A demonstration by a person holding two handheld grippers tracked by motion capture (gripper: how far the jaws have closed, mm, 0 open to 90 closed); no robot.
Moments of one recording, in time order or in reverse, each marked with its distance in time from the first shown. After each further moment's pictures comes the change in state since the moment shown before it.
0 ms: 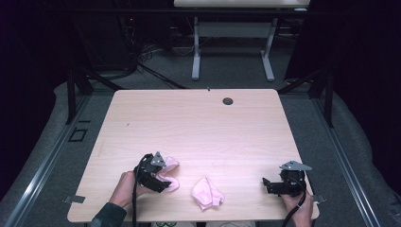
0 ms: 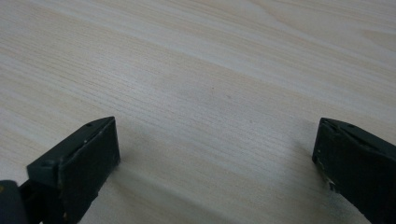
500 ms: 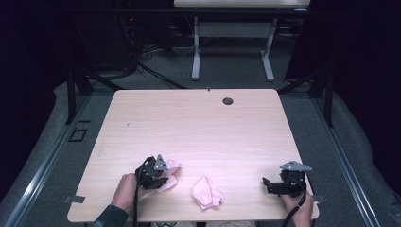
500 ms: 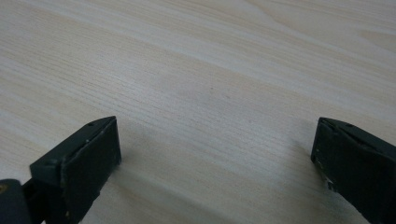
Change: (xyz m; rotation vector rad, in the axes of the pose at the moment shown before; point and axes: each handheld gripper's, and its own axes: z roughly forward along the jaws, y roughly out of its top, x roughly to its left) left arm -0.009 -0.004 0.002 0.000 0.062 0.026; right arm 0.000 -0.001 -0.001 -0.003 -0.003 0.004
